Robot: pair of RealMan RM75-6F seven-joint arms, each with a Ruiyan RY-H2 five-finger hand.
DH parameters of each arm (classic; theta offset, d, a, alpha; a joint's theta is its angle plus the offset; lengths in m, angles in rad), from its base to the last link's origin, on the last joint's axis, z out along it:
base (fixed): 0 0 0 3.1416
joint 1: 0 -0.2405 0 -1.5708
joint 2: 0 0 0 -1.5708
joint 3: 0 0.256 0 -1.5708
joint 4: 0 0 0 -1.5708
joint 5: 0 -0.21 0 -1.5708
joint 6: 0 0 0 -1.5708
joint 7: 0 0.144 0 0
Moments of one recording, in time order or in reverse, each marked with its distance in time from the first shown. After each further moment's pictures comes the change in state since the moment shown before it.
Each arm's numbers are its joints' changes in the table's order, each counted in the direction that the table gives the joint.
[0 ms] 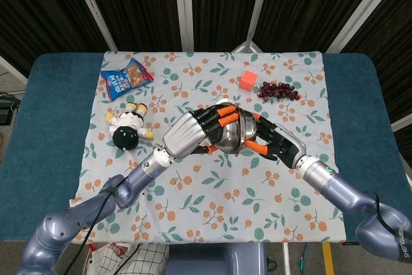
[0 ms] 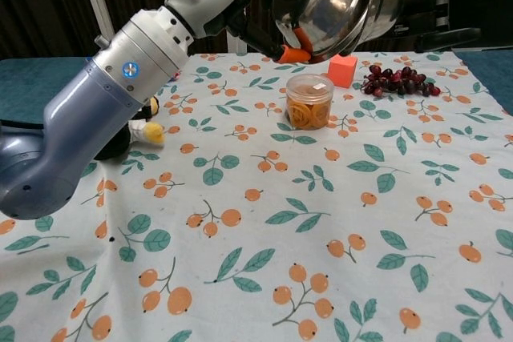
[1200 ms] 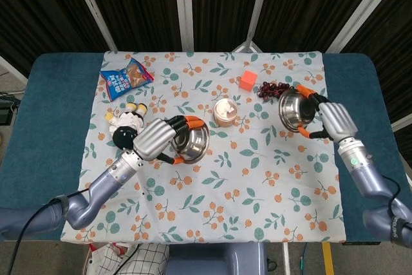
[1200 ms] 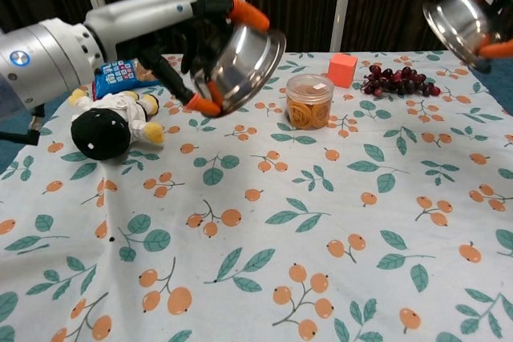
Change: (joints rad) left arm -0.168 -0.496 0.123 -0.765 0.231 0.408 0.191; right arm 0.085 0.286 -0.154 0.588 -0.018 -0.417 -1.294
